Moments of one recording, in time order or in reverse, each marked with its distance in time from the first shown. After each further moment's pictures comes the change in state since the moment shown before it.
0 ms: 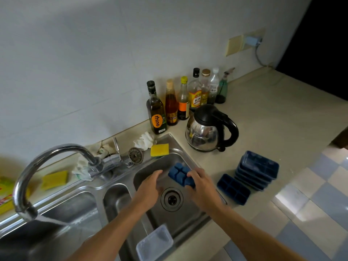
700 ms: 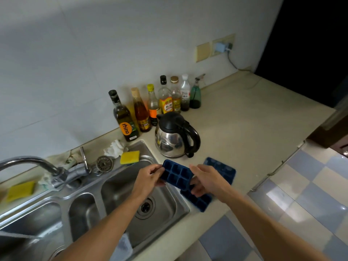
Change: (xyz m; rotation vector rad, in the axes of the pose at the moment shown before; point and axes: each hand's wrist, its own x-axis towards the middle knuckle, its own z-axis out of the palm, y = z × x) left_hand 0.031 0.158 0.058 -0.695 0.108 -0.009; right_hand 0.002 0.074 -0.166 0.678 -0.261 0.501
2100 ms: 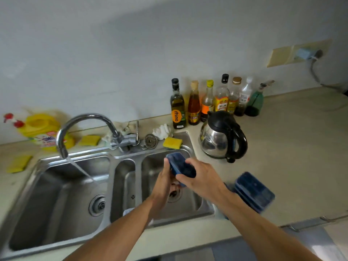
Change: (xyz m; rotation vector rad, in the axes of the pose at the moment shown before) left_hand -0.083 -0.009 -0.015 -0.404 0.279 -0.192; right_hand -0.007 -0.034 0.097 -0.701 -0.162 -0.656
